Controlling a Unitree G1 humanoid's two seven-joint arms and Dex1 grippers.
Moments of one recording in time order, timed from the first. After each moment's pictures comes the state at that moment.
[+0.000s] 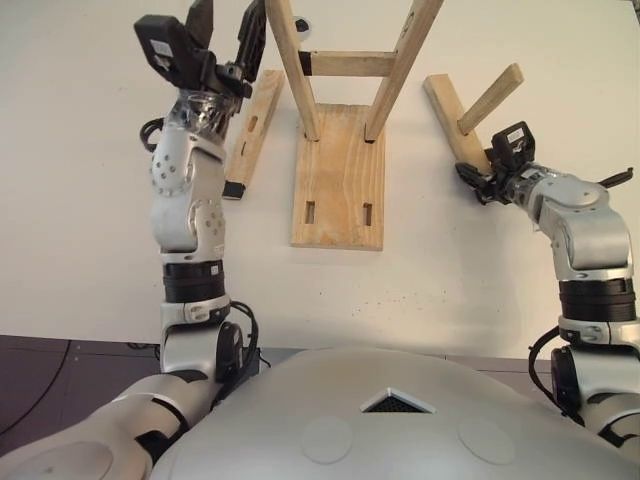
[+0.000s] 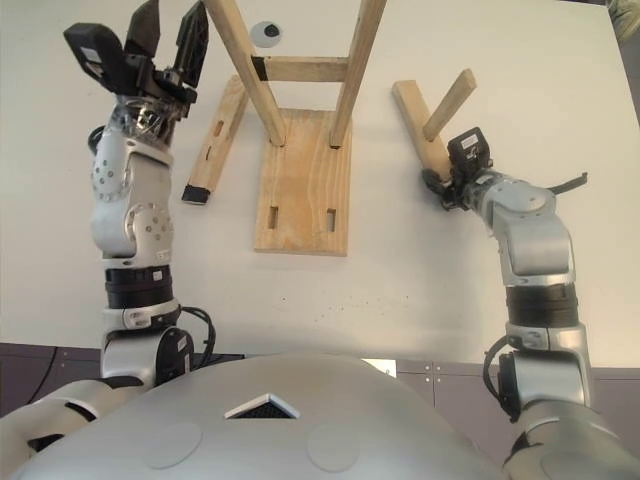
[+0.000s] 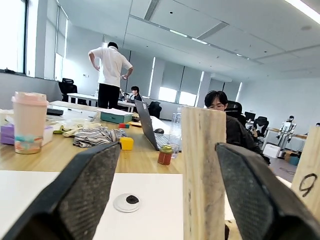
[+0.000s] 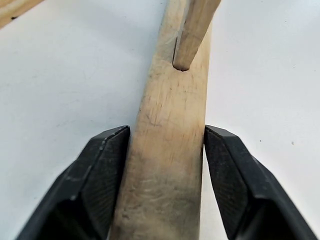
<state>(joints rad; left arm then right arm) -0.31 0.05 0.14 0.05 -0.40 0.08 -0.30 -0.17 -0.56 0.05 -0.01 0.11 0.74 0.50</state>
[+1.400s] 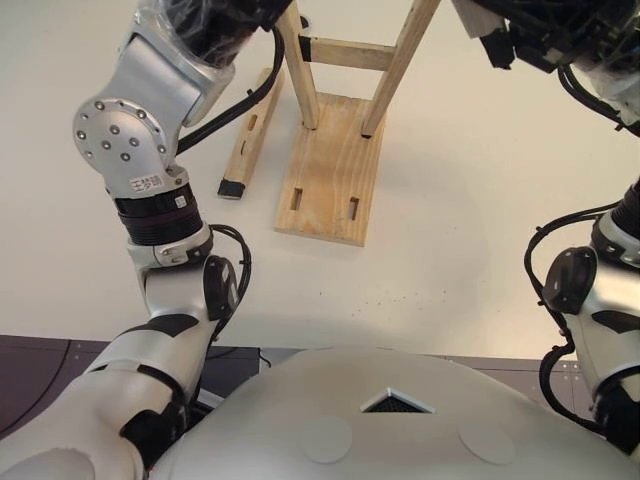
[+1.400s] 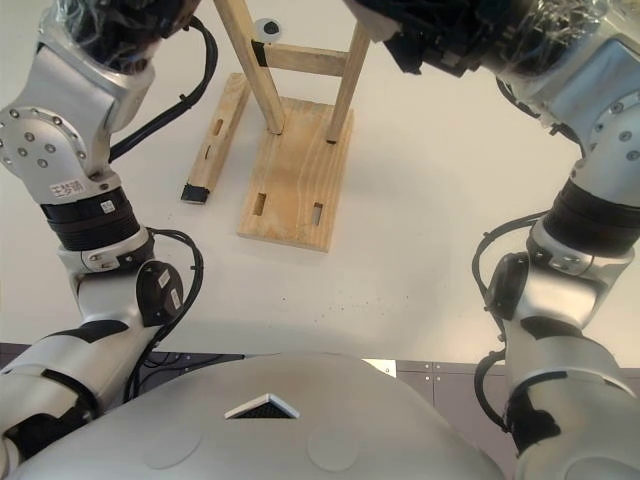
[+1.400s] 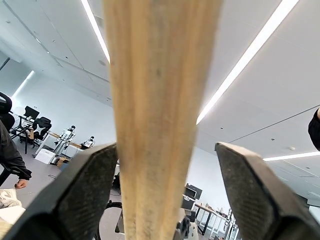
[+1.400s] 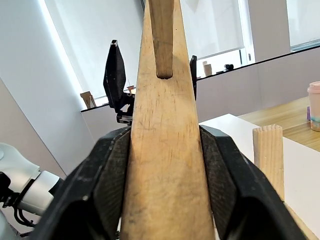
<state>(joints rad) -0.62 0.14 0.23 -0.13 -1.37 0.82 -0.56 -0.64 -0.49 -0.25 -0.23 1.11 1.05 0.80</state>
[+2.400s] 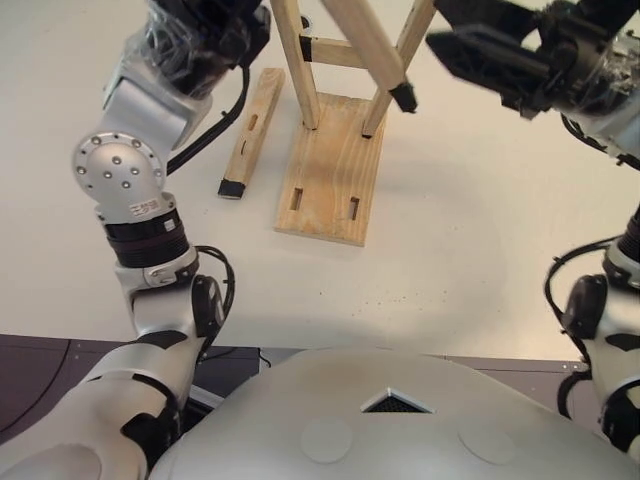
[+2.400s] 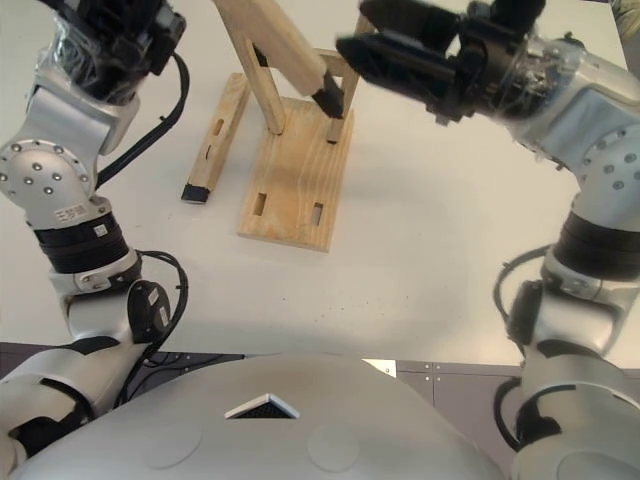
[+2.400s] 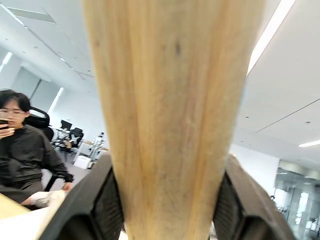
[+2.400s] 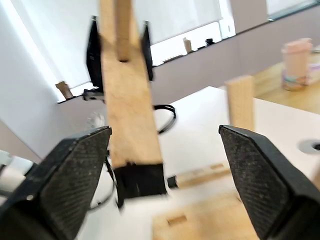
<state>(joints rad) -0.46 0.26 0.23 -0.19 -1.18 0.71 -0.72 -0.45 -0.65 -0.16 -0.21 1.00 0.97 0.83</state>
